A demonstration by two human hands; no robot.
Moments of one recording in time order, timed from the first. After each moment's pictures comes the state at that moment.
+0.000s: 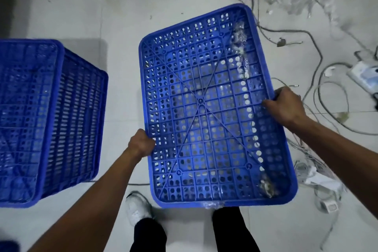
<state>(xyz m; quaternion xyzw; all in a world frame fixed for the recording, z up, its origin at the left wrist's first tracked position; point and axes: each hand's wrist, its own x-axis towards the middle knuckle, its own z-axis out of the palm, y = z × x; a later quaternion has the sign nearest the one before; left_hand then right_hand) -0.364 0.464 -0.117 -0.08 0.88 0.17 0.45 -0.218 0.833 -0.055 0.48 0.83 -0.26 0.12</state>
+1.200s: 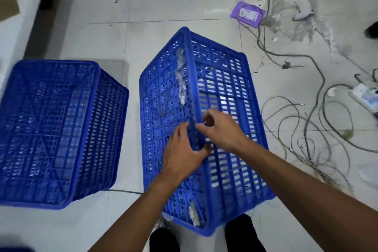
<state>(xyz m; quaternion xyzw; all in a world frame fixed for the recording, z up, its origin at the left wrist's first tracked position) -0.324 0.494 0.012 0.15 0.90 0.25 0.32 -0.303 0.645 0.035 0.26 0.85 -0.42 0.17</state>
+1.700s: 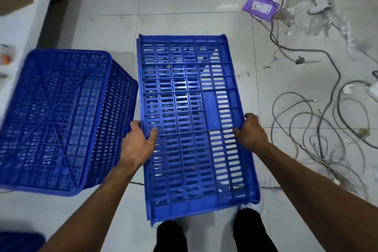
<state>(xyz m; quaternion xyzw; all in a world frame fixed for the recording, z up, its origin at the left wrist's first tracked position) -0.385 0.375 -0.008 0.00 0.94 0.21 0.26 -0.264 0.659 -0.044 0.42 0.81 -0.36 0.20</state>
